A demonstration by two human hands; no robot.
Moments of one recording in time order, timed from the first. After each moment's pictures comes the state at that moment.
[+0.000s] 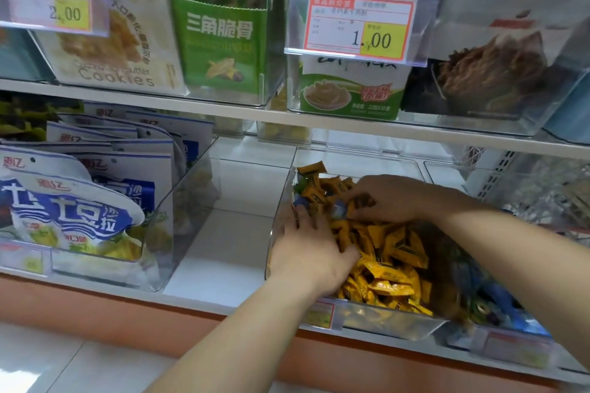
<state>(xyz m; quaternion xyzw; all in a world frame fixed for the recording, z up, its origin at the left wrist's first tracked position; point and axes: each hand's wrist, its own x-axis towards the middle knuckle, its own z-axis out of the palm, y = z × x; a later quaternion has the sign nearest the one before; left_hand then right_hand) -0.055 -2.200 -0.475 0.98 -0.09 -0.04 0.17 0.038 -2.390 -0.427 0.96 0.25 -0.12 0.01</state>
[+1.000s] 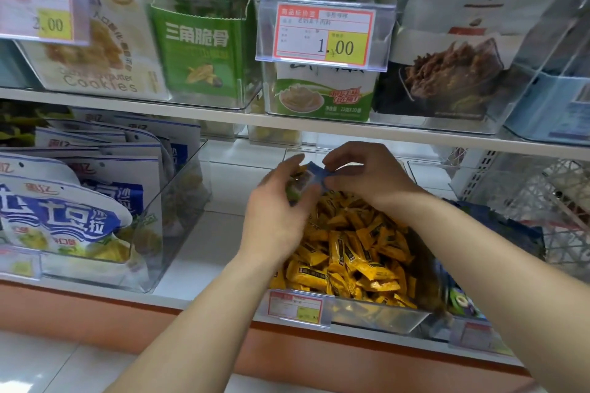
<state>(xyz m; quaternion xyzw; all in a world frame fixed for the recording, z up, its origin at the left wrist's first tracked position) -0.048 -2.179 -0.439 0.82 -0.10 0.21 0.53 -0.005 -2.360 -0.400 0.82 0.18 0.06 -0.54</state>
